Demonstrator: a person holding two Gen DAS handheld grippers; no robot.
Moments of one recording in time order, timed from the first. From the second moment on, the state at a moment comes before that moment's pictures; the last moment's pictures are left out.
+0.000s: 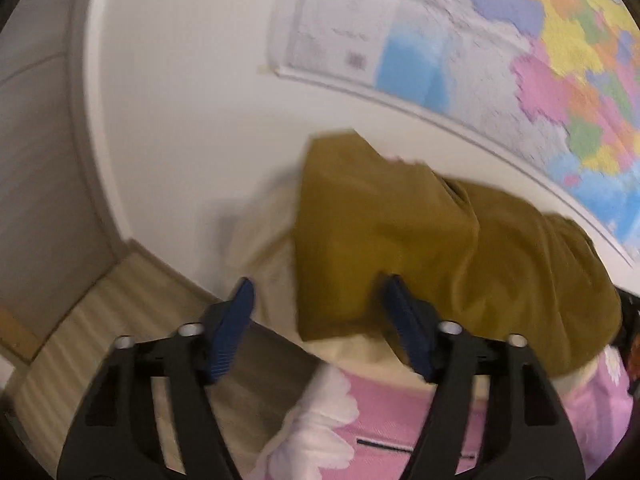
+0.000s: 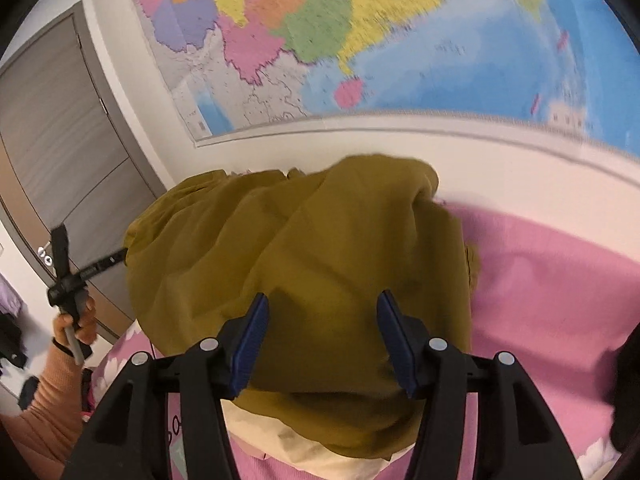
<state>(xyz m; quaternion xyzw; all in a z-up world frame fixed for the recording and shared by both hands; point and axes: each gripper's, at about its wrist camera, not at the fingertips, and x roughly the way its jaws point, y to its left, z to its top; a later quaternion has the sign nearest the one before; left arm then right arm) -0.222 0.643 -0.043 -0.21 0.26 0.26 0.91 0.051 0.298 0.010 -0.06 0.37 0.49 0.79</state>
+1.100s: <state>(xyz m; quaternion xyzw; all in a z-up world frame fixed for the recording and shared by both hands) -0.089 0.684 -0.026 -0.19 0.33 0.30 0.88 0.146 0.378 -0.017 -0.09 0.44 0.42 0.79</state>
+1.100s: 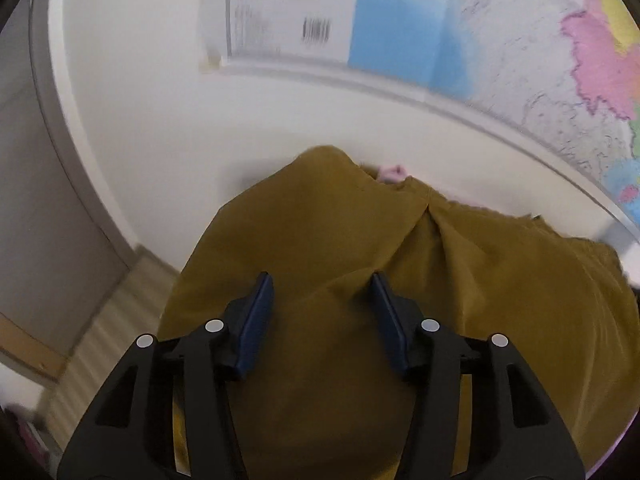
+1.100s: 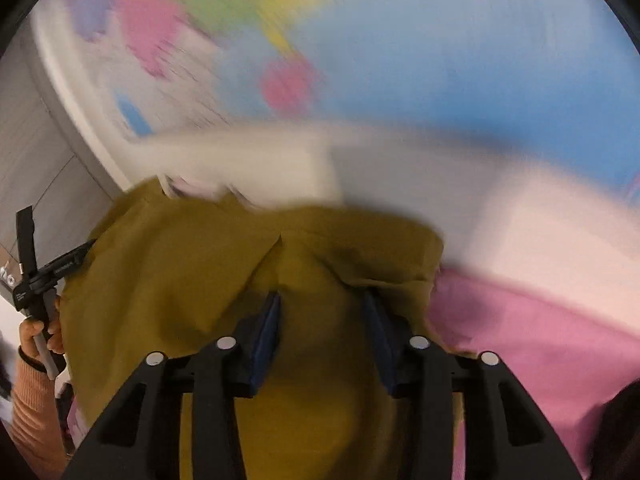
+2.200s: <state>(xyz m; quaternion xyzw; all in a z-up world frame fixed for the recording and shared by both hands) -0.163 0.540 -0.014 -0.10 0.24 0.29 0.92 0.001 0.300 -0.005 -0.13 0.31 0.47 0.82</state>
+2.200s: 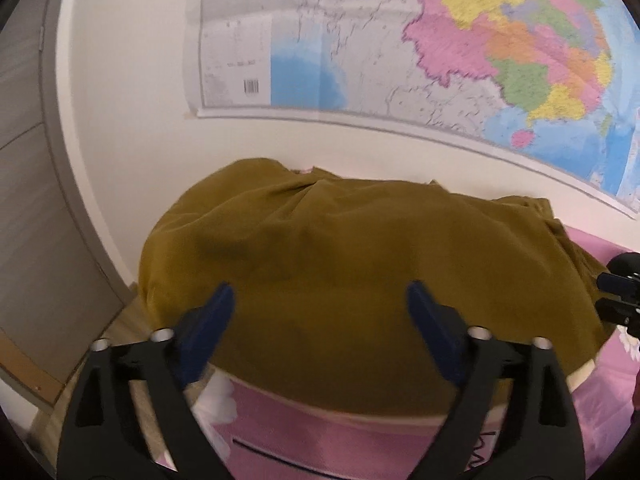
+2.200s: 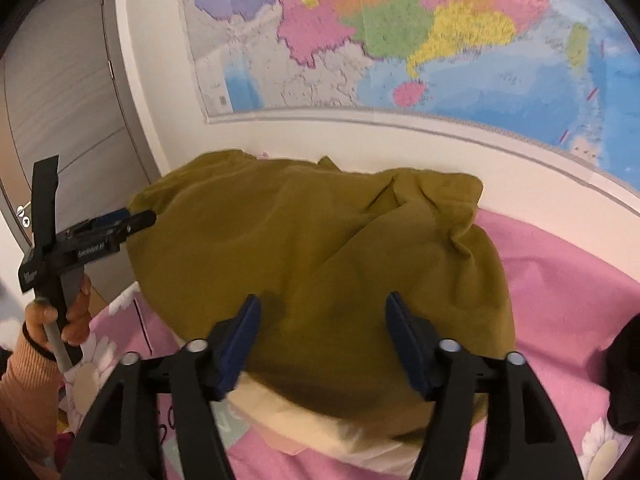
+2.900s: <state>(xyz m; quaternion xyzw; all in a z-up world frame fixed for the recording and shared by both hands) -0.203 0.426 -0.010 -0.14 0.24 0.32 0.91 -0.084 0.272 -0.004 -0.14 0.22 0.46 0.85</state>
